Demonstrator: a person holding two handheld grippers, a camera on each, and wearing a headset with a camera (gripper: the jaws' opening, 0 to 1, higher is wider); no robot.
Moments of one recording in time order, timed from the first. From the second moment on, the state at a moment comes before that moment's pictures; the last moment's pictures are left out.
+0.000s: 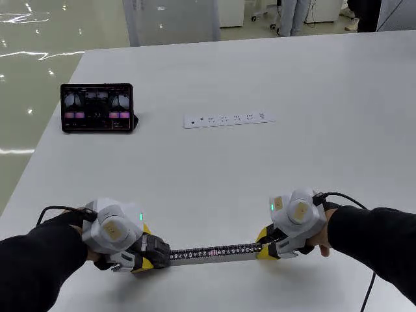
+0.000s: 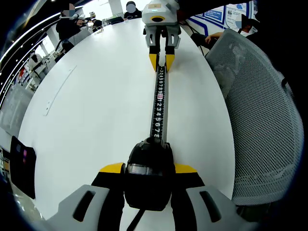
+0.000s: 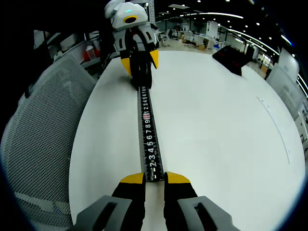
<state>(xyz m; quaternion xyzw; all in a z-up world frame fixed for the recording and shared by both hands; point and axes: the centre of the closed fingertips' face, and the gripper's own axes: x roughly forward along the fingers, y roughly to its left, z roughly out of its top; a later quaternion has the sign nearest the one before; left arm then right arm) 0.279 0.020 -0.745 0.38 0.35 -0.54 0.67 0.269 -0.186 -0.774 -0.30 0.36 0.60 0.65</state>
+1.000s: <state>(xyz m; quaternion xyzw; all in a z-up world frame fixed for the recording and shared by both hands) 0.280 0.019 -0.745 0.38 0.35 -0.54 0.67 0.270 -0.202 -0.775 -0.30 0.36 0.60 0.65</state>
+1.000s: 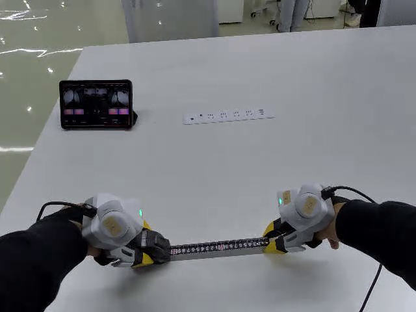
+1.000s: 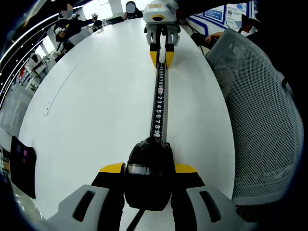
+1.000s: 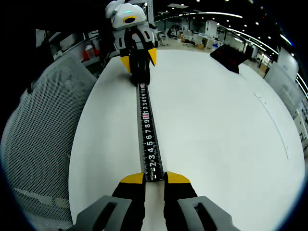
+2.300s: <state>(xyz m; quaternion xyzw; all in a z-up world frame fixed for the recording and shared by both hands) 0.279 0.019 -0.744 0.38 0.35 -0.54 0.67 0.270 -0.216 -0.774 -0.30 0.37 0.59 0.65</state>
